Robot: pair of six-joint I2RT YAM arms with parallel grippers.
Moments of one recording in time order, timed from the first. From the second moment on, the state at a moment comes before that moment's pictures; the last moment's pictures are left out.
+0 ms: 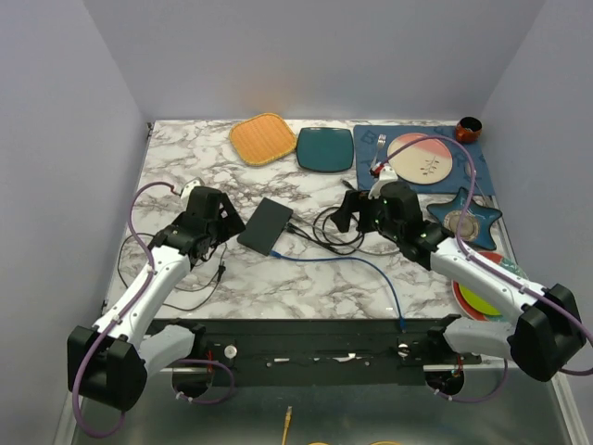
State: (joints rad) left arm -0.31 1.06 0.81 -0.58 -0.21 -0.72; right arm 0.60 1.18 0.79 -0.07 0.02 0.40
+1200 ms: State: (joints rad) left arm -0.48 1.51 0.79 -0.44 -0.14 -0.97; right arm 0.60 1.86 1.14 -0.21 0.00 0.50
